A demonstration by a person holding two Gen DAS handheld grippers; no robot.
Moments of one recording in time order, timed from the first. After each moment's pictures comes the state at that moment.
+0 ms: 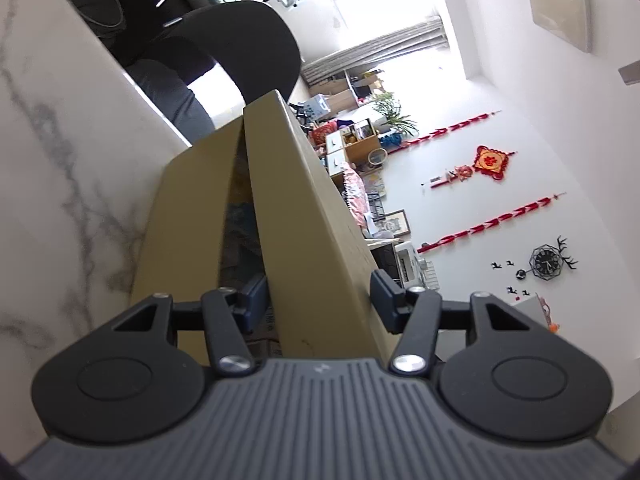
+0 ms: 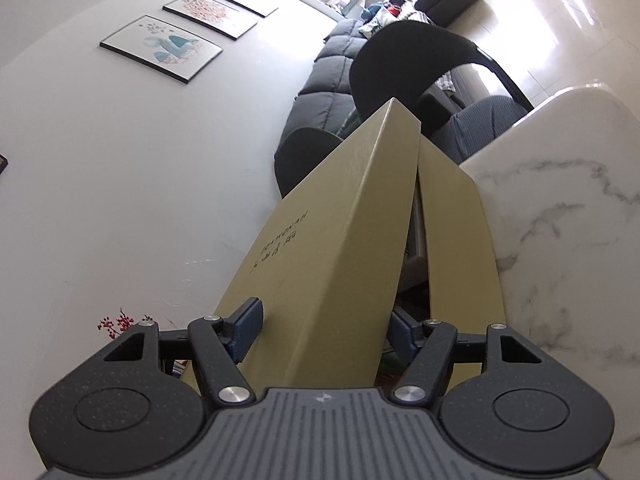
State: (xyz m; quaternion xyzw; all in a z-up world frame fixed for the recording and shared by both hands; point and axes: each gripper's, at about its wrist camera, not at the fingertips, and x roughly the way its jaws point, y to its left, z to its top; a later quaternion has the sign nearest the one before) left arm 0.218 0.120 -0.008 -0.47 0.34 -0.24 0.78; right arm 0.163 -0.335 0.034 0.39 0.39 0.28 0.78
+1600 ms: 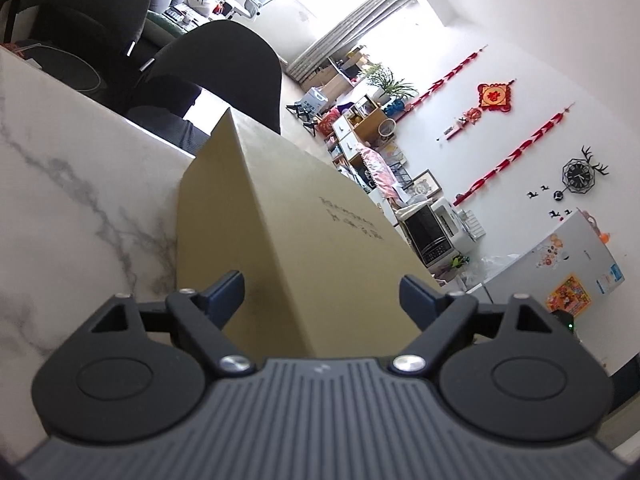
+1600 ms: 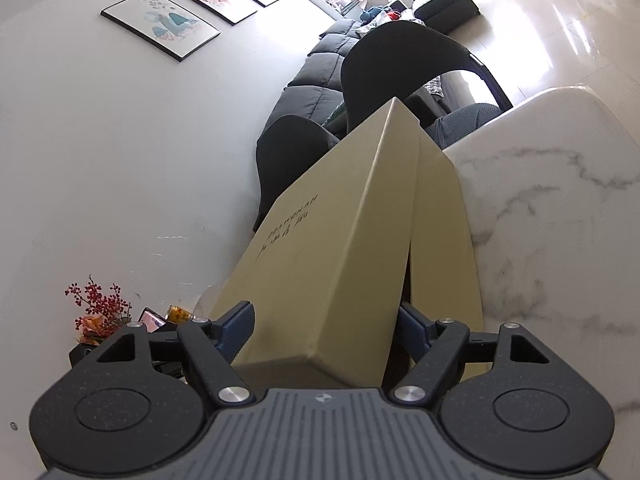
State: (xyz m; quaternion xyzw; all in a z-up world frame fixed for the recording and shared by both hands) left arm 0.178 0.107 0.007 -0.32 0.33 -0.25 0.85; right arm 0.124 -0.325 0.029 0.34 0.39 0.26 0.81
